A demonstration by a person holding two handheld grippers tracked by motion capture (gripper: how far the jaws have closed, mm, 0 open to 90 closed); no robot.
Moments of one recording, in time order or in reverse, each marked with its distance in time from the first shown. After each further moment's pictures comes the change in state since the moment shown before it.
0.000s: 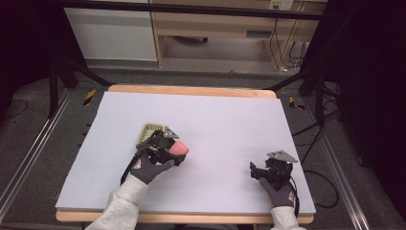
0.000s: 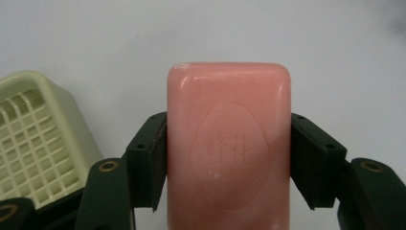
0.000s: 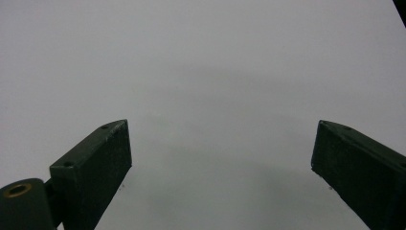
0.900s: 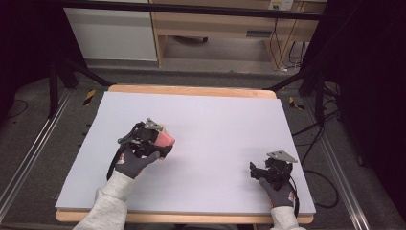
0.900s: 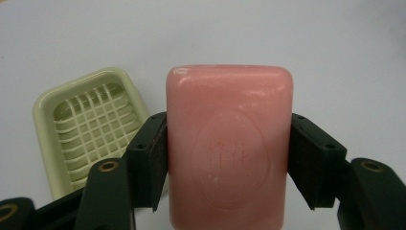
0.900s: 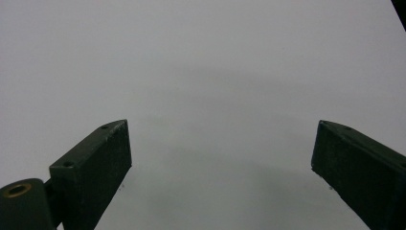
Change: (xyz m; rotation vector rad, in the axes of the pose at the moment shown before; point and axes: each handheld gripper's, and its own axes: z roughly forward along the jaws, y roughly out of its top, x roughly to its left) left arm 0.031 -0.001 -0.033 -0.052 0.056 -0.071; right arm 0.001 0.000 0.000 -0.003 -0.001 -0.003
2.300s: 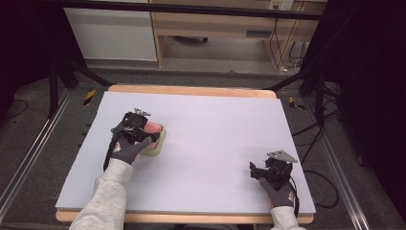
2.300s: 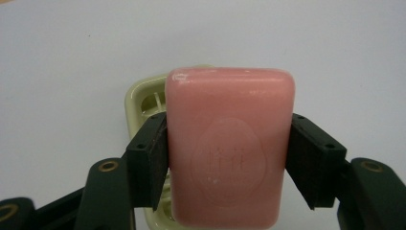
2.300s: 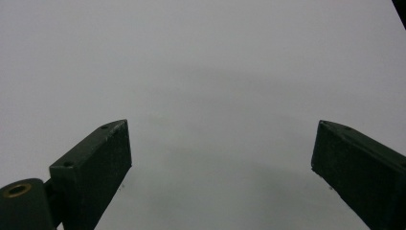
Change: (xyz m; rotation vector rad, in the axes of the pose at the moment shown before) left arm 0.055 0.004 0.021 0.026 0.152 -0.139; right arm 0.000 0.000 0.000 0.000 0.001 0.001
